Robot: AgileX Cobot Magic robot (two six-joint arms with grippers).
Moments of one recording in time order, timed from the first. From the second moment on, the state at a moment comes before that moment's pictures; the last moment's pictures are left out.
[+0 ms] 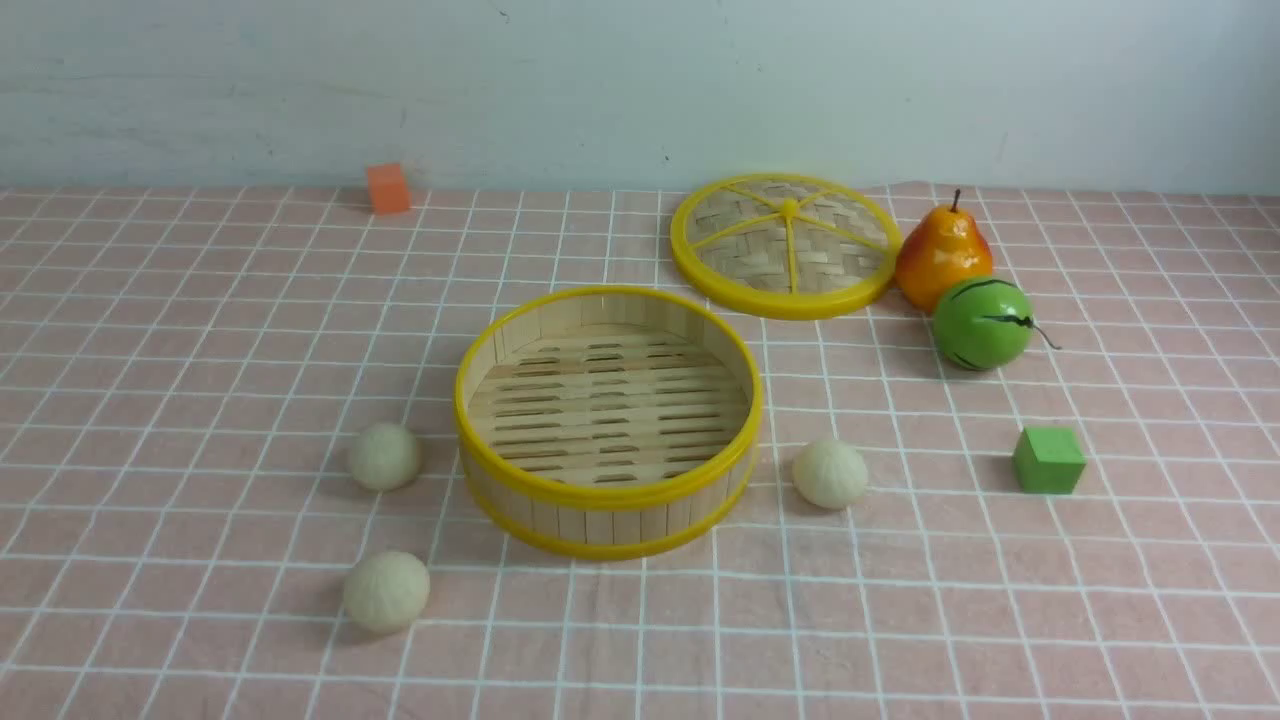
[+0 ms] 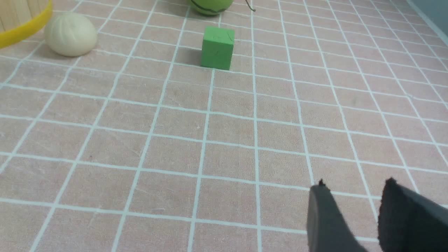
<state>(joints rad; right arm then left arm) -0.05 -0.01 0.01 -0.03 0.40 -0.06 -0.11 -0.01 0.03 -0.05 0.39 -0.16</state>
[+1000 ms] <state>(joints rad) -0.05 -0.01 0.01 -0.09 0.38 -0.06 -0.11 -0.01 0.03 -0.03 0.38 -0.15</state>
